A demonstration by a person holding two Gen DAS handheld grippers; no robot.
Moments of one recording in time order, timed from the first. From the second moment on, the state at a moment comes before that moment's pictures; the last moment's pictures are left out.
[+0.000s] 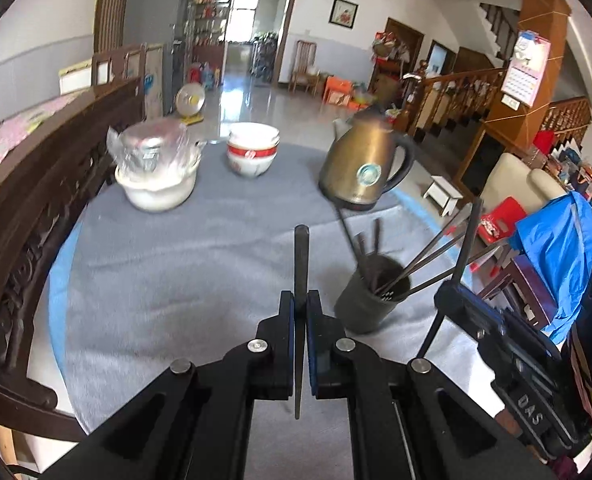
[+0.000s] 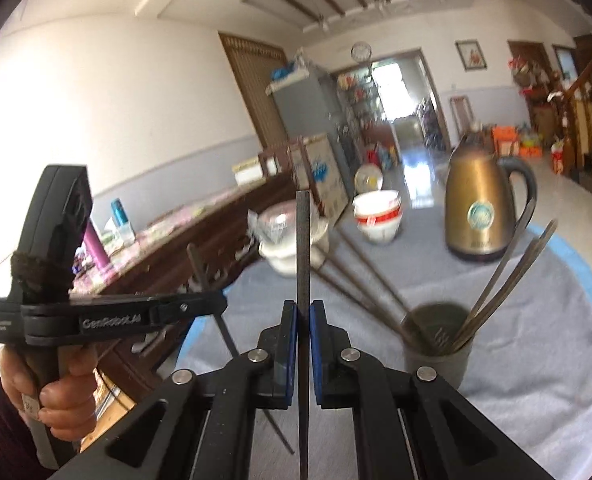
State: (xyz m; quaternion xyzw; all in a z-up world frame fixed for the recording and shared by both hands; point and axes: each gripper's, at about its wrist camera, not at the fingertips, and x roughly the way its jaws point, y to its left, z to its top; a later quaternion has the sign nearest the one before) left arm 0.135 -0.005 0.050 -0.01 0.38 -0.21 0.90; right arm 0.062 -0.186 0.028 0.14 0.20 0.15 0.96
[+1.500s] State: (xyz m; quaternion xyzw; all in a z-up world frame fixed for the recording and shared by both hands) left arm 0.187 -0.113 0.073 -0.05 0.28 -0.20 0.94; right arm 0.105 -0.246 0.040 0.12 0.07 -0.02 0.99
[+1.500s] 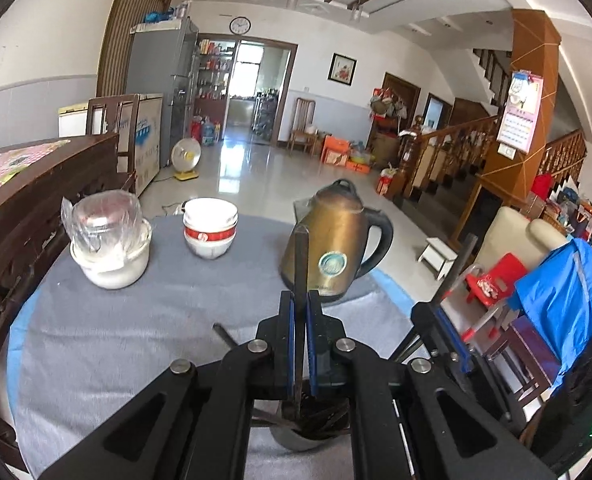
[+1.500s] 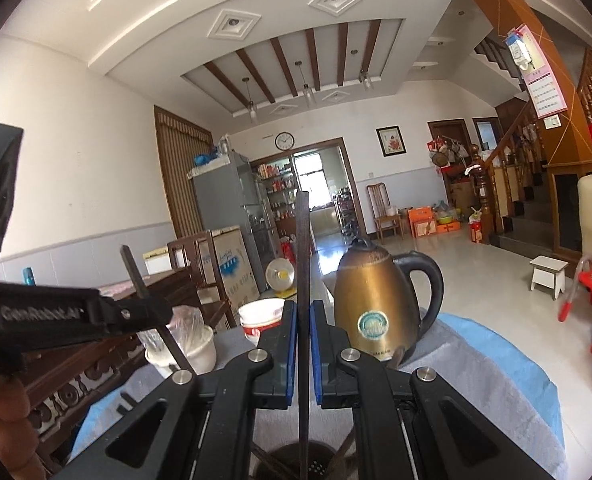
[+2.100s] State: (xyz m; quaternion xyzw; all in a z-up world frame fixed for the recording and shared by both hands) left arm 0.181 -0.117 0.049 0.00 0.30 -0.18 0.94; right arm 0.095 -0.249 0.025 0.13 0.10 -0.01 0.99
